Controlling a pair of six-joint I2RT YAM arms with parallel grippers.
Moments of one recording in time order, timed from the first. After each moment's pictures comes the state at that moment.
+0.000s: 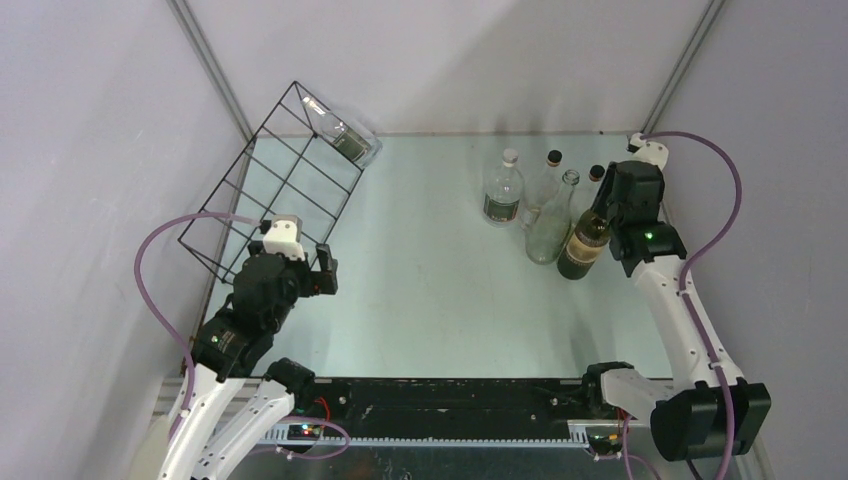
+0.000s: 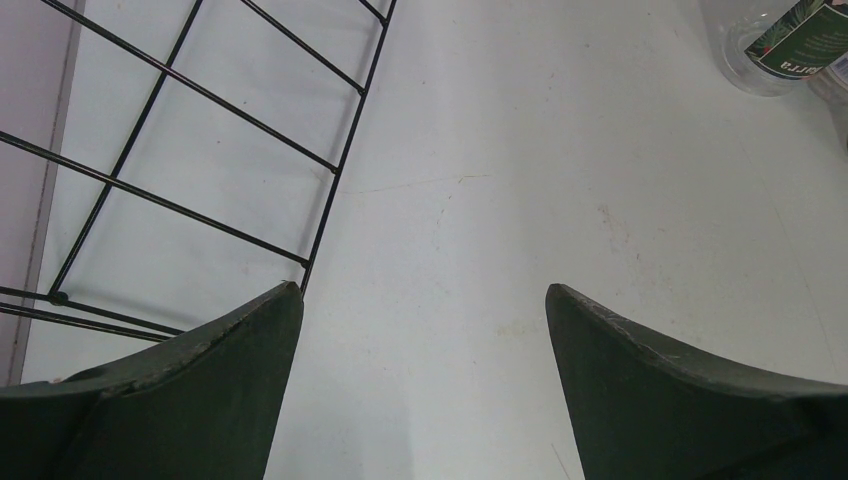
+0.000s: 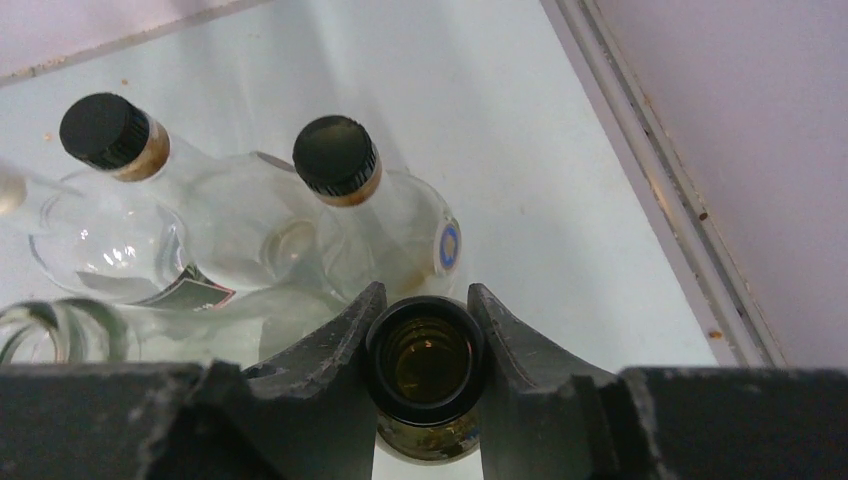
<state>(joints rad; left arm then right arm) -0.44 0.51 0.78 -0.69 -0.30 -0.19 0.09 1.09 1.04 -0.42 0.34 0.25</state>
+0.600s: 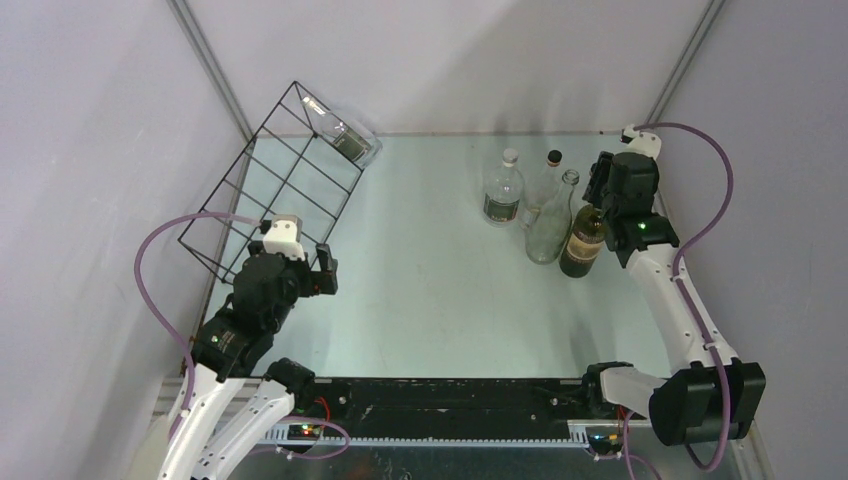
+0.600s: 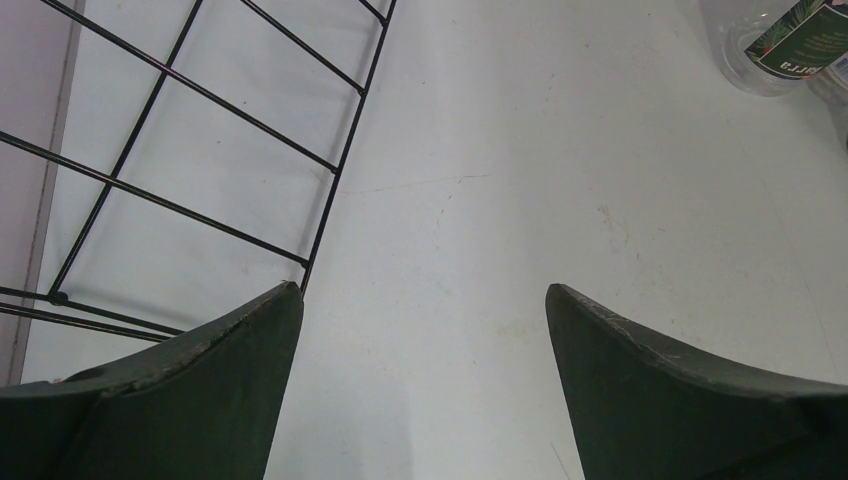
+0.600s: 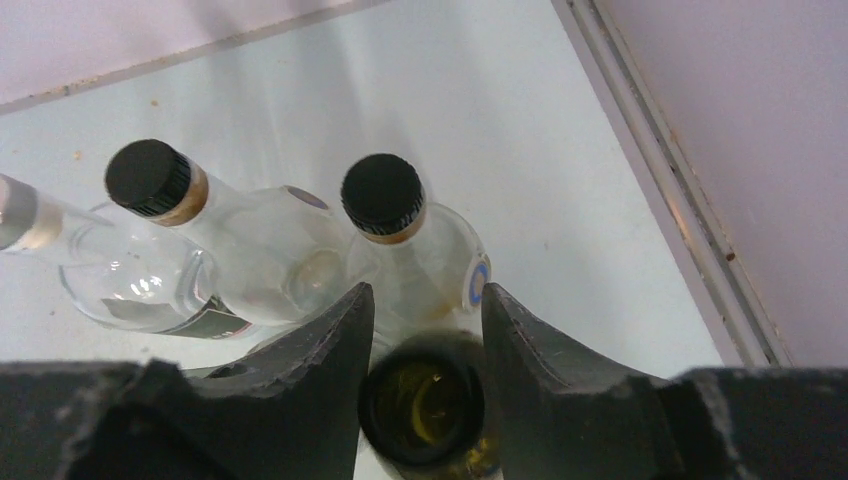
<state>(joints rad) -0.44 0.51 0.78 -0.69 -0.30 -0.19 0.09 1.17 1.05 -0.30 0.32 0.23</state>
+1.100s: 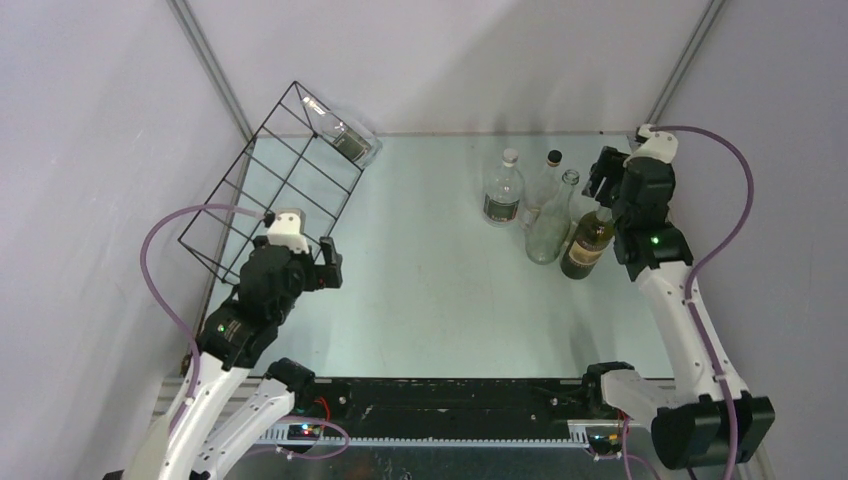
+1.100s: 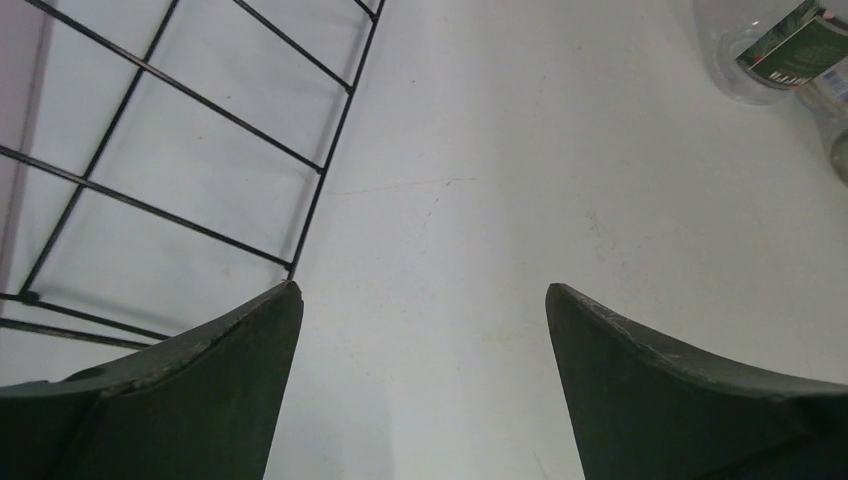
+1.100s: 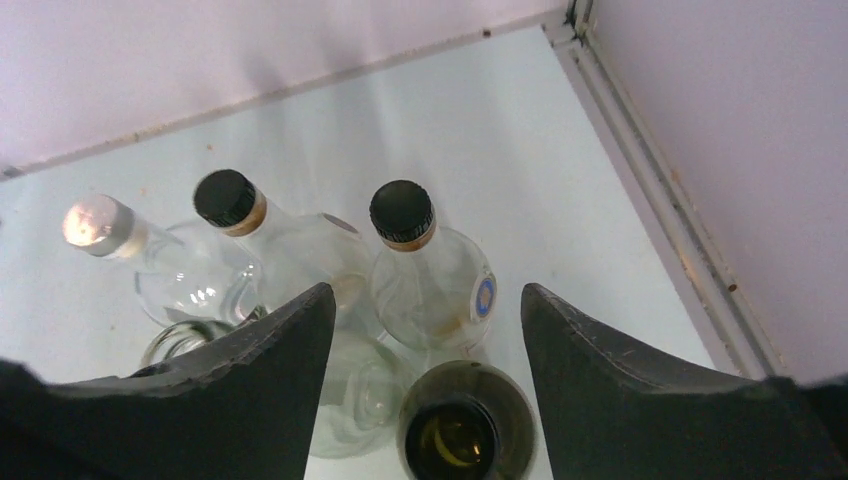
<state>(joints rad) -0.44 0.55 0.78 -0.67 -0.30 -0.21 0.09 1.09 1.06 -0.29 0.29 0.23</state>
